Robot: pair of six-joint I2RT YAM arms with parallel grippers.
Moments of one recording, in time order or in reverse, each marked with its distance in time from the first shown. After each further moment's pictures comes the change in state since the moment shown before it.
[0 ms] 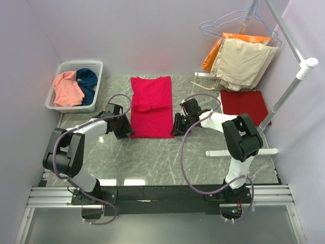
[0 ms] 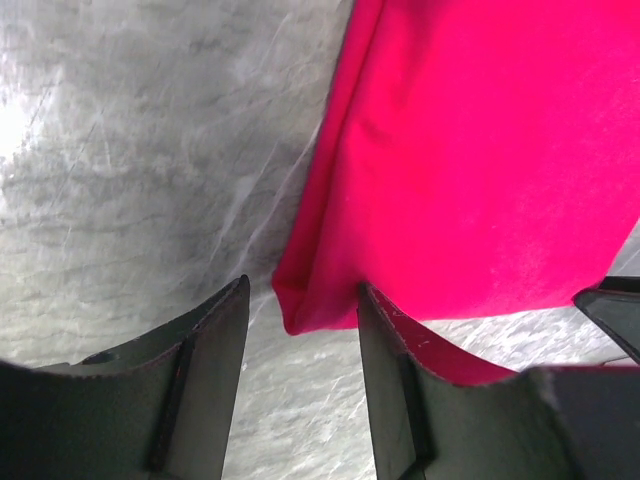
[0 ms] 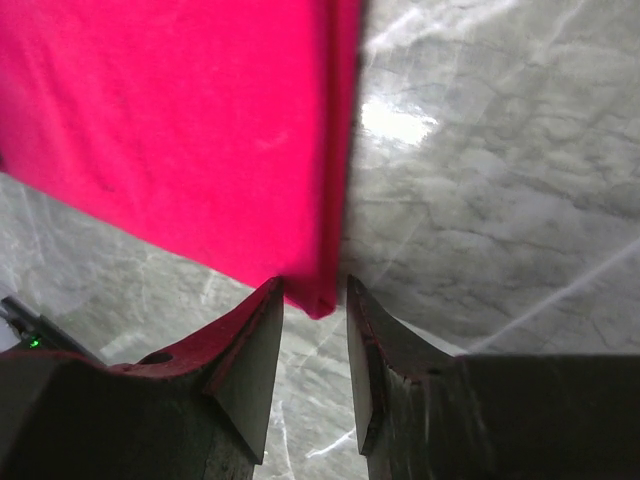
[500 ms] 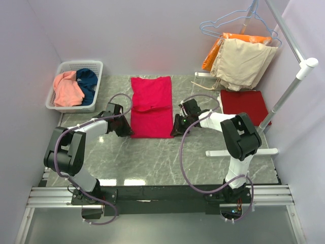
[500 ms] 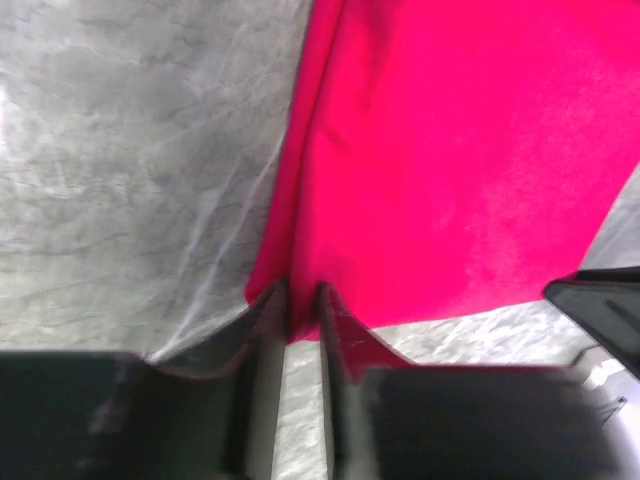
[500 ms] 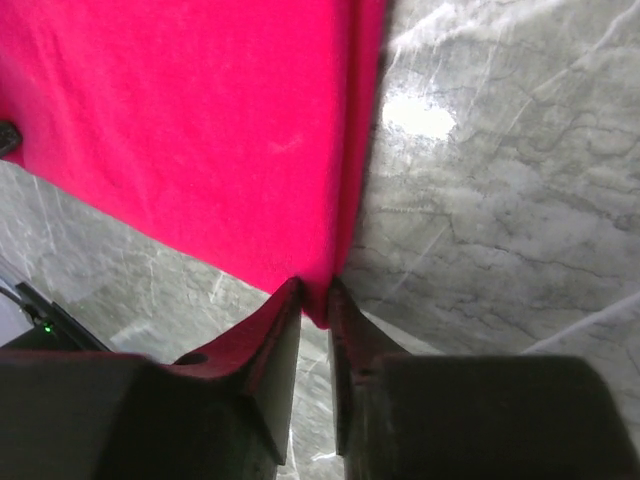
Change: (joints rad) left arm 0.001 0.019 0.000 0.049 0.044 -0.005; right arm 0.002 0.022 0.000 0.026 -0.055 0.005
